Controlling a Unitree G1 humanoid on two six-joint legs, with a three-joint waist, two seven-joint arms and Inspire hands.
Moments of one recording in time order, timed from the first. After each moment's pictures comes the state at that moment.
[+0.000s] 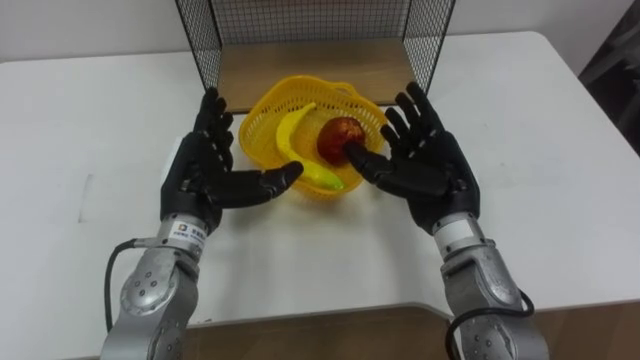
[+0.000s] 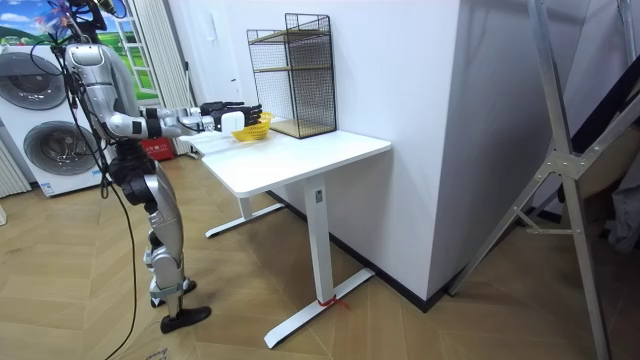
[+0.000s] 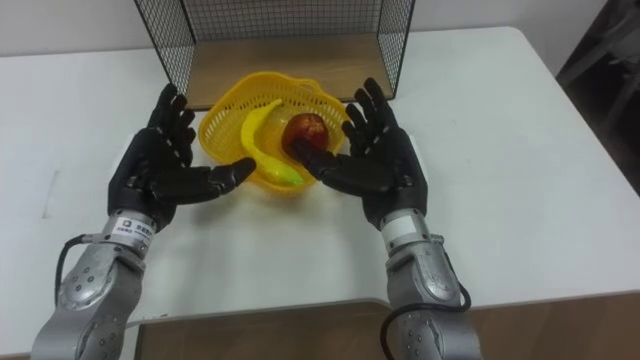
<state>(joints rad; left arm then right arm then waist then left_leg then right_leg) -0.04 0.14 -0.08 0.14 -0.36 -0.11 -0.03 -0.04 -0.15 0.17 0.15 0.63 -0.17 0.05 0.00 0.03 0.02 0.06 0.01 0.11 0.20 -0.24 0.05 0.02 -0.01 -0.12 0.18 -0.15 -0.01</state>
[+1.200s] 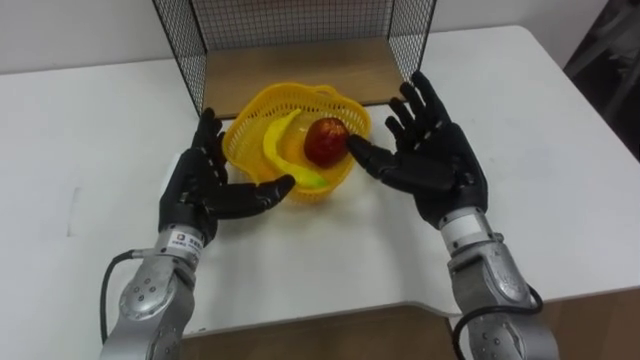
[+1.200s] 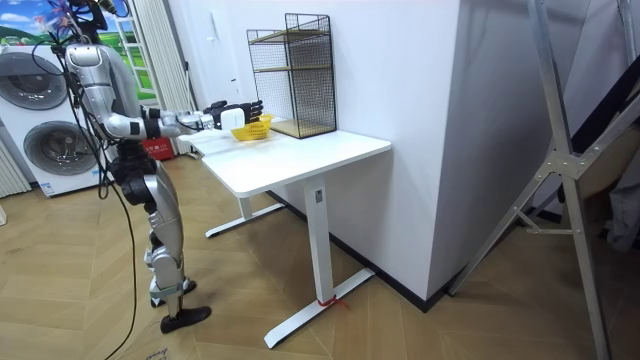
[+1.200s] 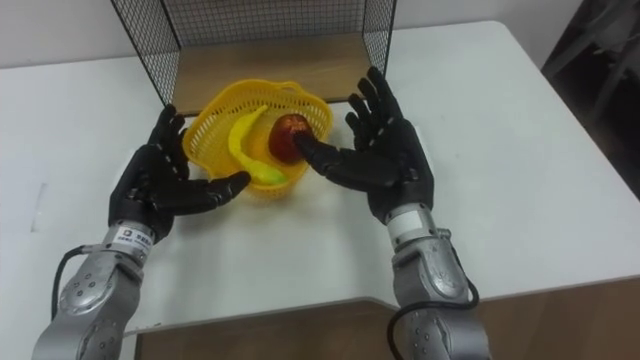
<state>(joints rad) -0.04 0.15 -0.08 0.23 -0.36 -0.11 -0.03 -0.04 -0.18 0.17 0.11 0.62 -0.17 0.05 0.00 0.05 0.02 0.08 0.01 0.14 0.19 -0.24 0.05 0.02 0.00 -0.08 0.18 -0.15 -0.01</state>
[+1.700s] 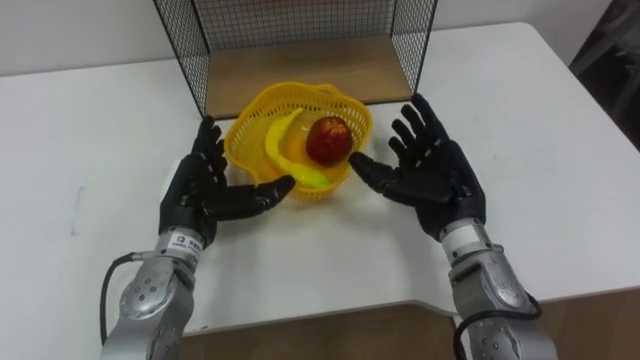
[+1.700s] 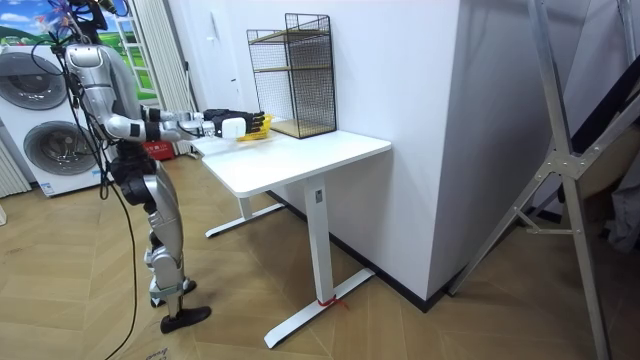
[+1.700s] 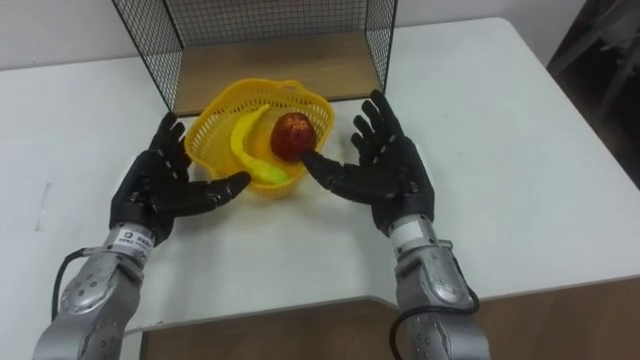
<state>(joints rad) -0.08 0.16 -0.07 0.28 -0.36 -0.11 -0.03 -0.04 -0.19 0.17 0.22 0.62 -0.17 0.05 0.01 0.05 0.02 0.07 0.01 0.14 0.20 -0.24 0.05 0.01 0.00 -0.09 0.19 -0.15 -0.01</state>
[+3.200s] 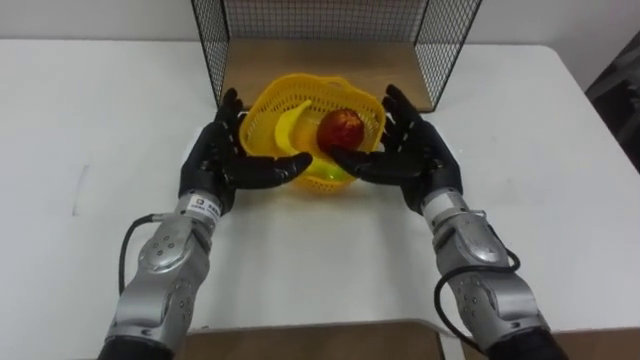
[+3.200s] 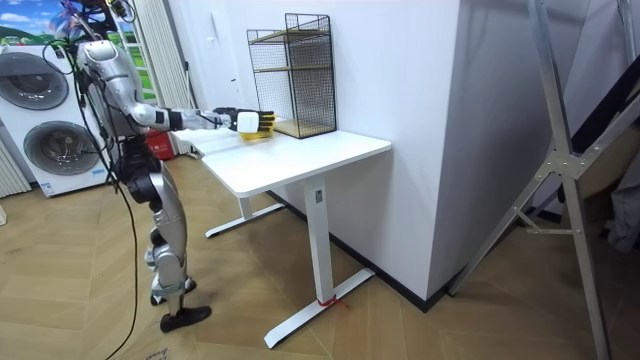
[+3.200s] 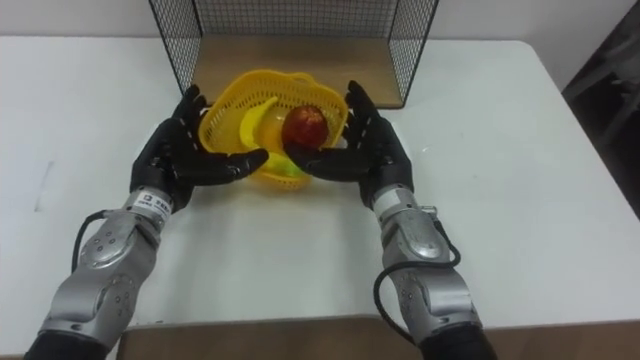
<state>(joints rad) -0.22 0.14 -0.09 0.32 -0.37 -0.01 -0.03 -0.24 -0.18 0.18 0.35 0.46 -0.06 0.00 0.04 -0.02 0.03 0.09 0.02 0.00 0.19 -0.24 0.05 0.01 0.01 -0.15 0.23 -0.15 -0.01</state>
